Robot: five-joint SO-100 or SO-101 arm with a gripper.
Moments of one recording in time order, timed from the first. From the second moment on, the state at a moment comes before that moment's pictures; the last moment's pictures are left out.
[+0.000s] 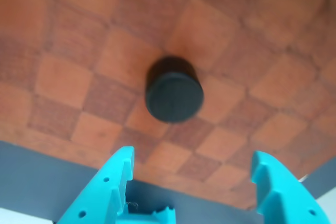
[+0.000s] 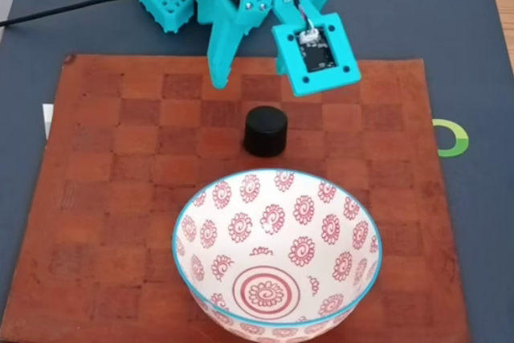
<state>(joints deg) -21.7 111.0 124.0 80.1 83.6</state>
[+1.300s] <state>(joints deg) -22.9 97.8 128.6 66.4 83.6</state>
